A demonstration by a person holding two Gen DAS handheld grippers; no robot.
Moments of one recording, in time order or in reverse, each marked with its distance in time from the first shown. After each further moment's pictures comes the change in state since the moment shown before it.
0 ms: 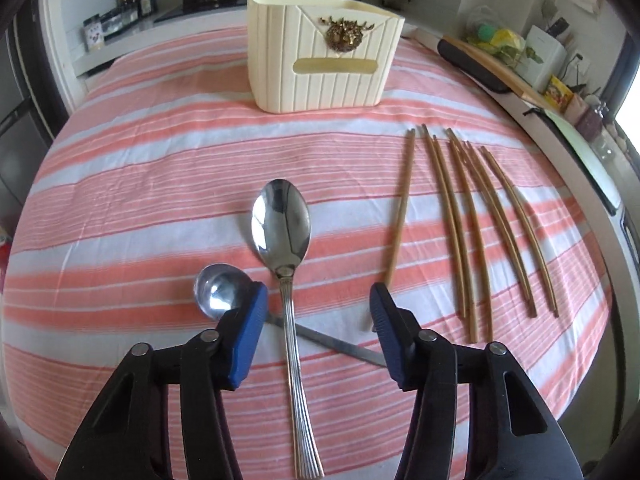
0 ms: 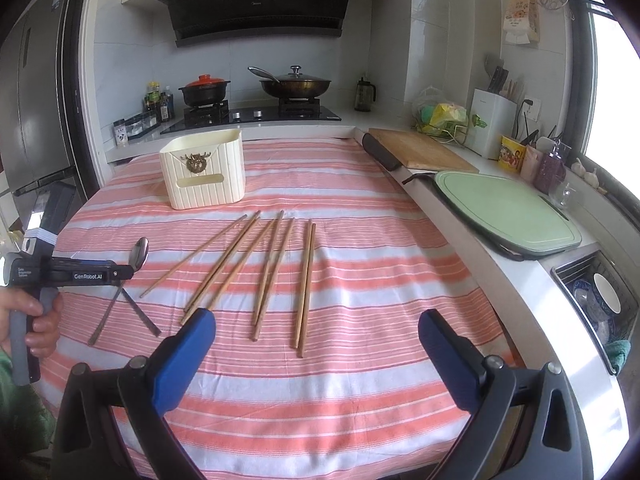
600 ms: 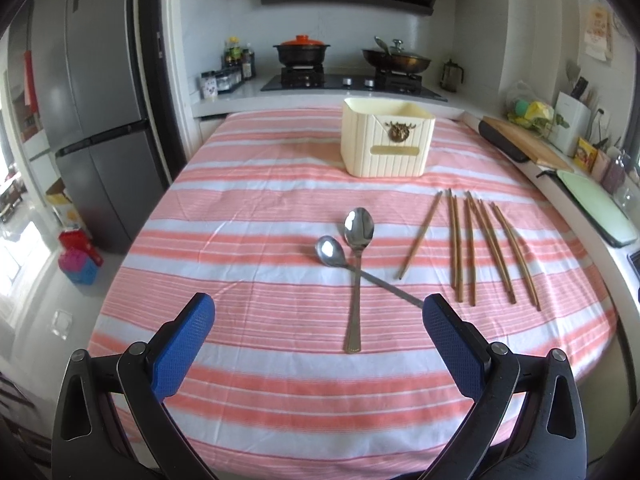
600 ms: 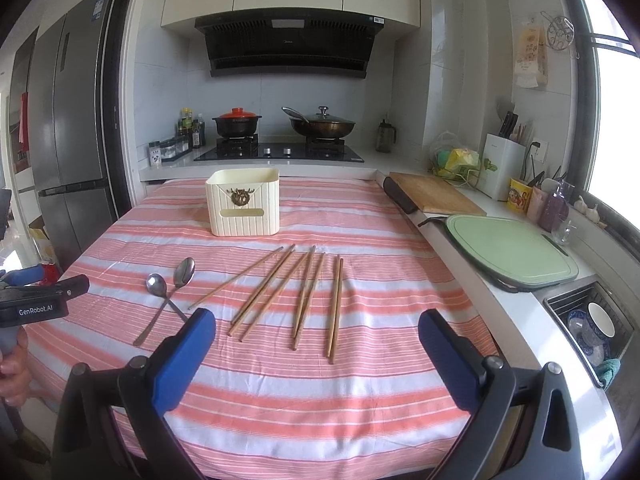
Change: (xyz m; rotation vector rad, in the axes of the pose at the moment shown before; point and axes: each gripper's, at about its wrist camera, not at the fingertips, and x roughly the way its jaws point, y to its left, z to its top) left arm -0.155 -0.008 -0.098 -0.122 -0.297 0.242; right arm -0.067 0.024 -0.005 -0.063 -0.136 0.053
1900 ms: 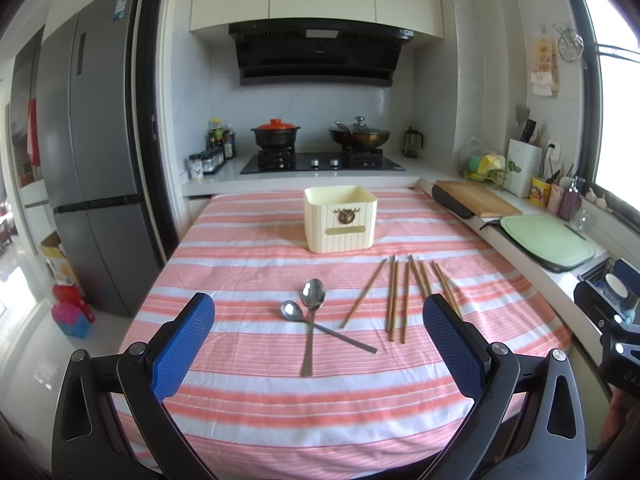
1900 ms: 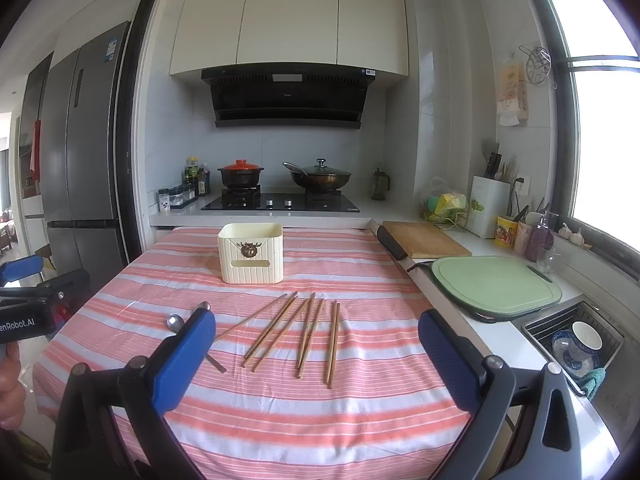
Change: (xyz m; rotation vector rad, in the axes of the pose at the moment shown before) left arm -0.139 -0.038 -0.006 0.037 -0.290 -0.059; right arm -0.081 -0.003 0.008 0.015 -0.194 0.005
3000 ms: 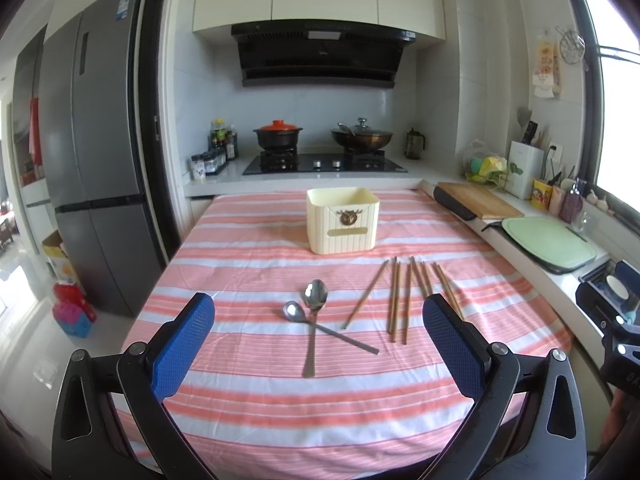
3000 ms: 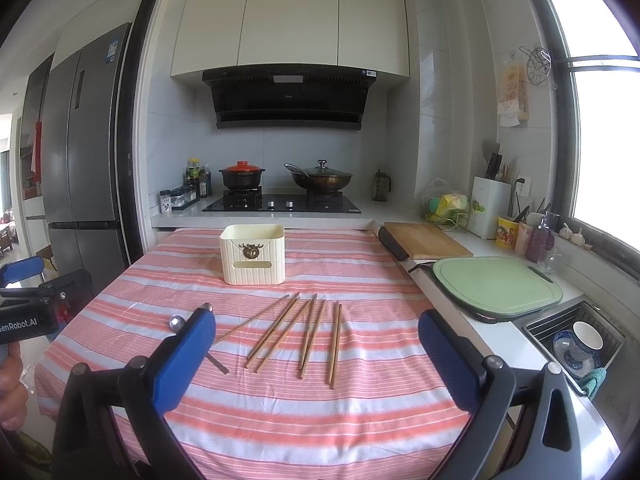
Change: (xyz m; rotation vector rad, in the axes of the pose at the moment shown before) left arm 0.001 0.004 0.001 -0.003 -0.002 0.006; right arm 0.001 0.005 0.002 0.003 -0.001 0.000
